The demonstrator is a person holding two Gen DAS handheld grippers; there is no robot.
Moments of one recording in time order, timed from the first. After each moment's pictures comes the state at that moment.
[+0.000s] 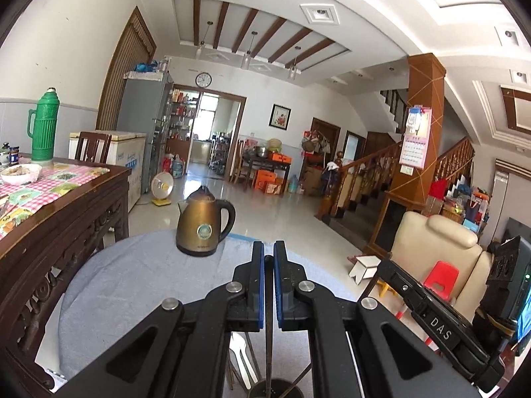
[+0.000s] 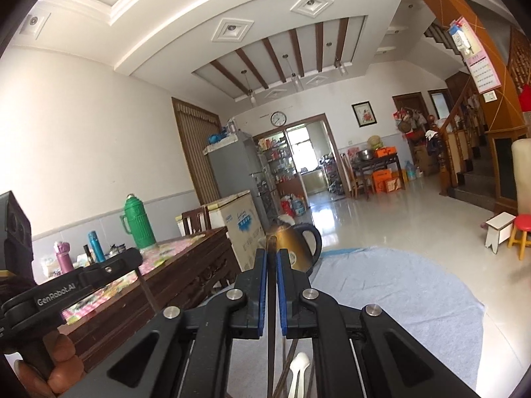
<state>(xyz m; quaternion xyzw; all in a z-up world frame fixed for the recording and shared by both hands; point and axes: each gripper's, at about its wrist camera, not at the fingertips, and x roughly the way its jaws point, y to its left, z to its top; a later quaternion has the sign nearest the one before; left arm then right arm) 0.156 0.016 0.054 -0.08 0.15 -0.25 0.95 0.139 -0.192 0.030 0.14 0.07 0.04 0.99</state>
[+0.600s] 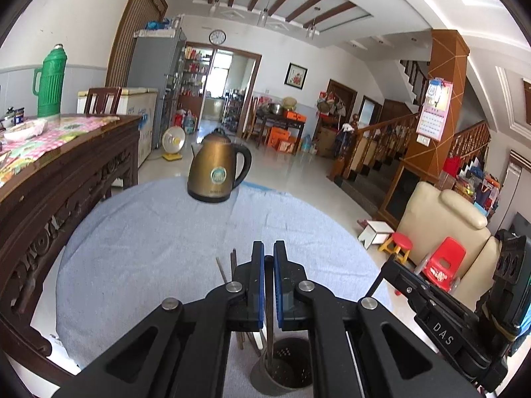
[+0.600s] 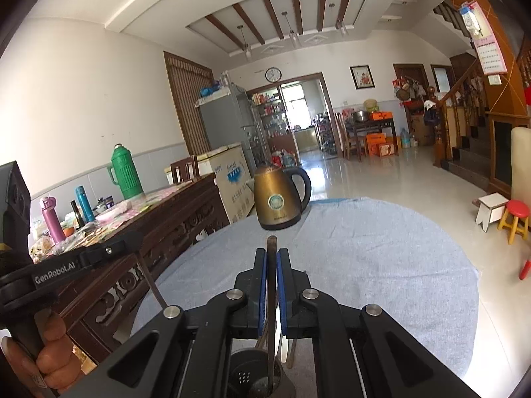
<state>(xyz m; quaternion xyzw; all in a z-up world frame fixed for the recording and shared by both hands) 0.167 0.018 -0.002 -0.07 0.25 -0.23 0.94 0.150 -0.192 -0.032 0.13 0.18 0.04 0.98</state>
